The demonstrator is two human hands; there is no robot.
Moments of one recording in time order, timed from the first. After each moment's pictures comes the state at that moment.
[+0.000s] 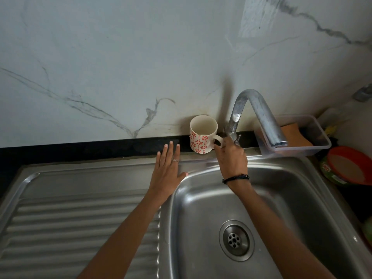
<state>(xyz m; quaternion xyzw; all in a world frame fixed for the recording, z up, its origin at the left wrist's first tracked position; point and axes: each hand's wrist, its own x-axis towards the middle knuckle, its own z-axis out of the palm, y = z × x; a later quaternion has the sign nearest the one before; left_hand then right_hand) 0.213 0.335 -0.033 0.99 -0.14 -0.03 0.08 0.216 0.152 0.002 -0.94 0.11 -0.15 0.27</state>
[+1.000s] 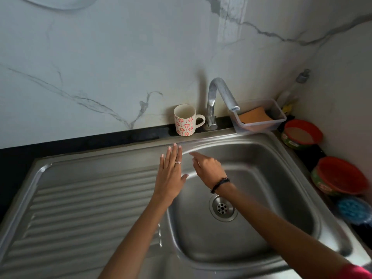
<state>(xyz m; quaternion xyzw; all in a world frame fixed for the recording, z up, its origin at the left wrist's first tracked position) 0.102 0.313 -0.005 0.98 -0.18 0.03 0.10 0.099 0.169 0.001 -0.97 -0.06 -0.03 0.24</state>
